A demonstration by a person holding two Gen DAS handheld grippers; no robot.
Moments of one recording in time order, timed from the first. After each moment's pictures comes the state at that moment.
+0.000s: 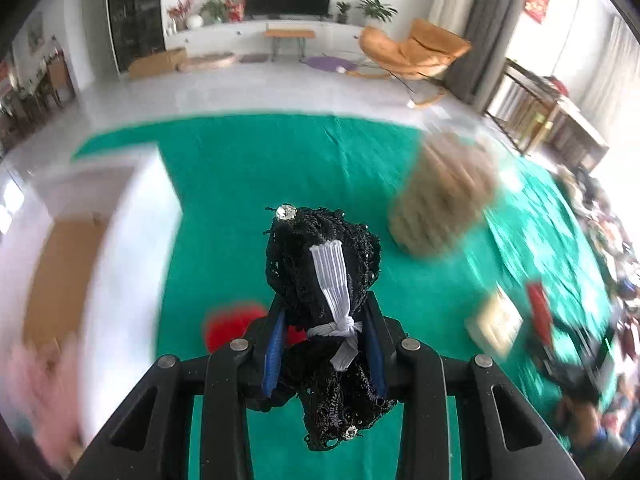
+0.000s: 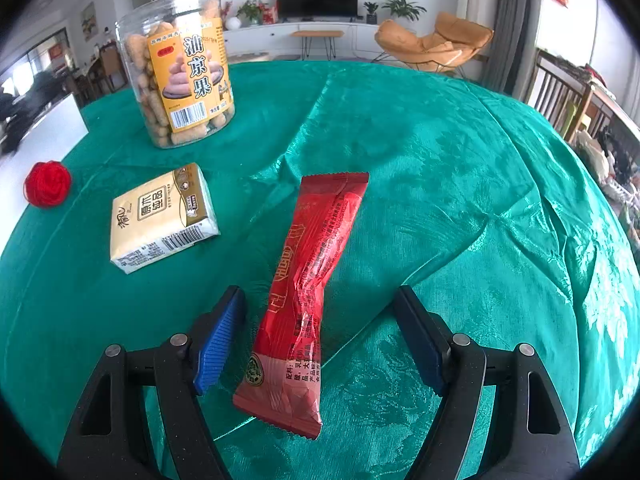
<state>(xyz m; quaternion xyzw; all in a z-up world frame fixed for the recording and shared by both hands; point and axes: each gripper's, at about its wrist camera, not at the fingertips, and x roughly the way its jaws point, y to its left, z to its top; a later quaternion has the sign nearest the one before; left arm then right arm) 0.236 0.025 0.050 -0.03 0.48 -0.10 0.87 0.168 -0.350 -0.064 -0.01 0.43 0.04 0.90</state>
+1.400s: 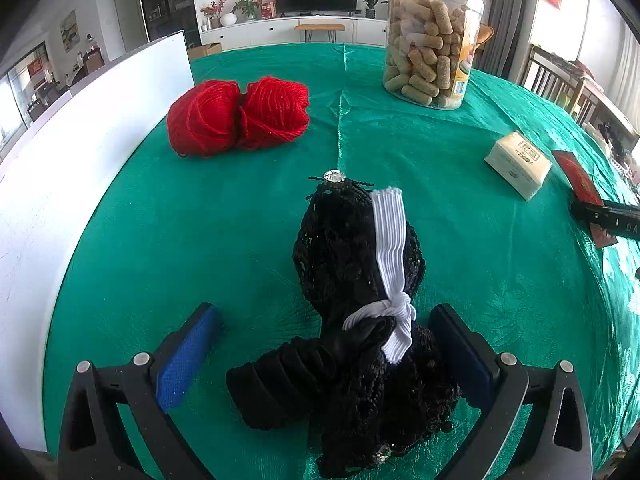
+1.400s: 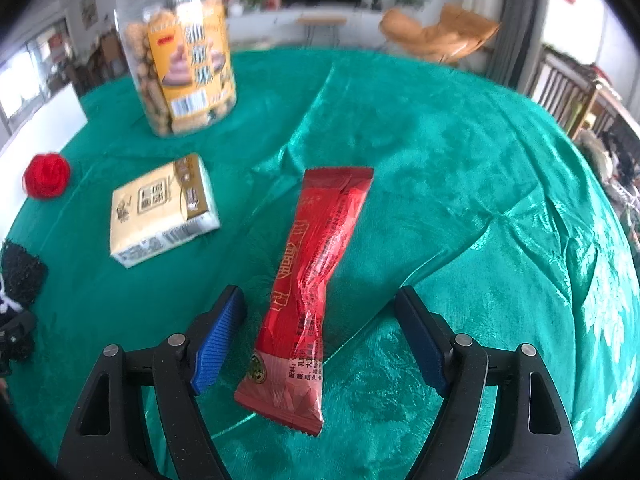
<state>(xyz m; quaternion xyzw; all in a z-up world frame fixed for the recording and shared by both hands) 0.116 -0.033 -0.077 0.00 0.46 -0.01 0.89 0.183 -0.350 -0.058 -0.02 0.50 0.06 0.86</state>
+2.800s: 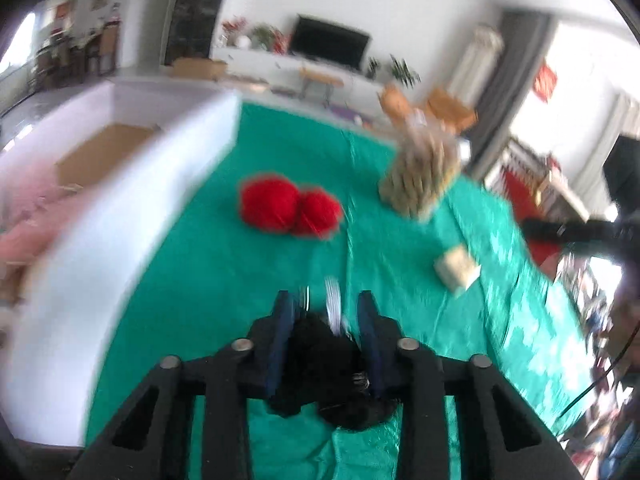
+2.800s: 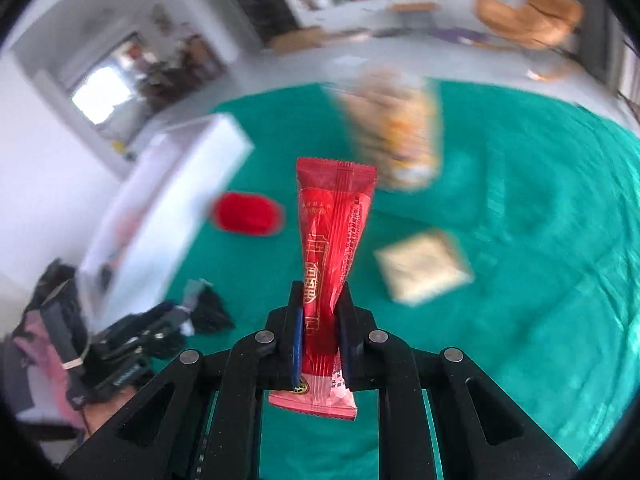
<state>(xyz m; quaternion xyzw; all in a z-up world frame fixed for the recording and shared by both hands) 0.064 0.069 0.031 -0.15 0.36 -0.06 0.92 0.156 -0.207 0.091 0.08 0.47 0.28 0.83</state>
